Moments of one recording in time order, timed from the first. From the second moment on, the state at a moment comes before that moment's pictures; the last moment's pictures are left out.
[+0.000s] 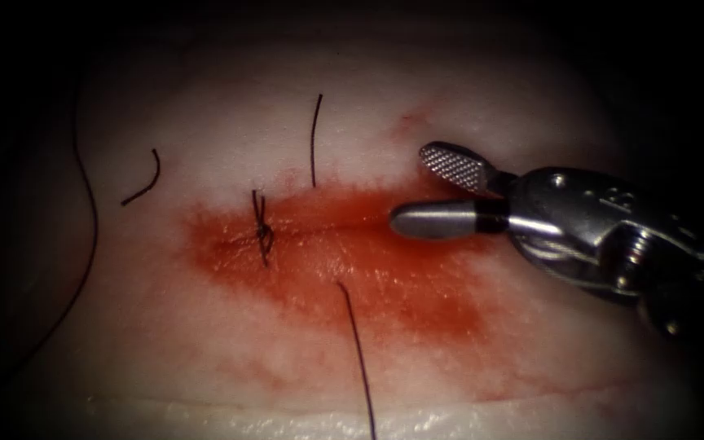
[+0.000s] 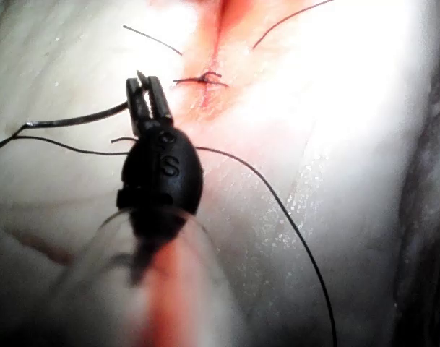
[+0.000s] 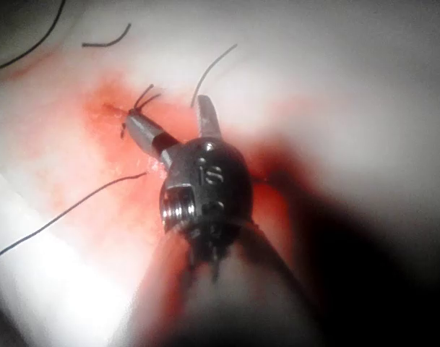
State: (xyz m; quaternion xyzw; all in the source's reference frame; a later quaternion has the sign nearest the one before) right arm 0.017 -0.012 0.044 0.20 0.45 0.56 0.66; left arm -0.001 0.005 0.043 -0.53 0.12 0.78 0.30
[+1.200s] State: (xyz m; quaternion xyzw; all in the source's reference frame) right arm 0.024 -0.008 0.055 0.27 0.40 0.63 0.61; left arm -0.001 0.004 0.043 -0.53 0.11 0.78 0.31
